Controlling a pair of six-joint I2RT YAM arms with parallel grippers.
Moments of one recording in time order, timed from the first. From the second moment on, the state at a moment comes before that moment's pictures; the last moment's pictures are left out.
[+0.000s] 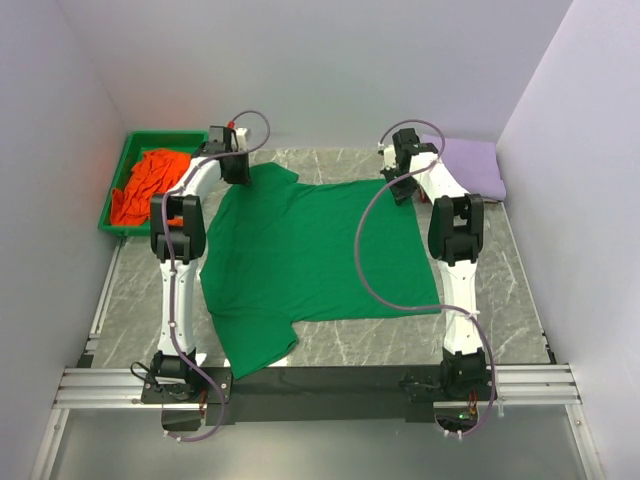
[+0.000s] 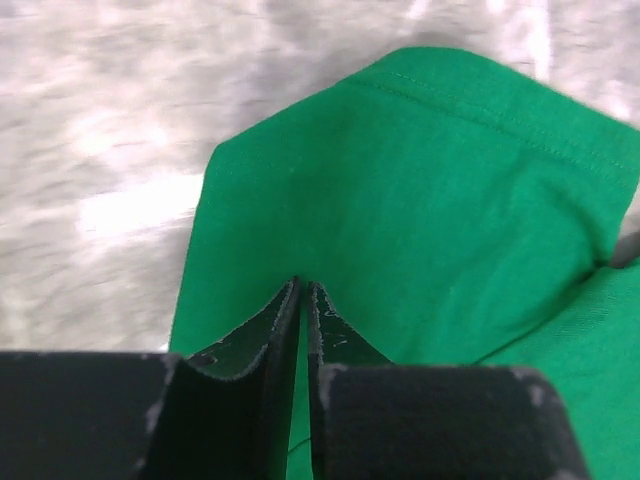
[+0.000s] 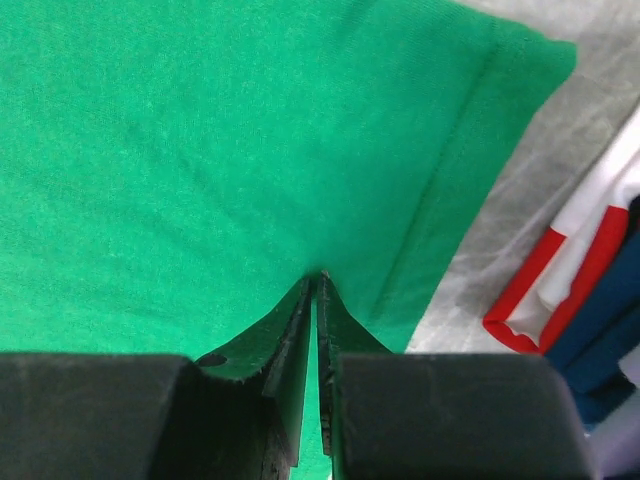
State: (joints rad) left arm -0.08 2.50 2.15 -0.50 0.23 -0.04; right arm 0.14 2.47 2.19 -0.91 0.00 -0.25
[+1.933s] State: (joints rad) left arm -0.01 1.52 0.86 -0.88 0.29 0.72; right arm 0.30 1.80 1.01 -1.13 -0.12 -0.47
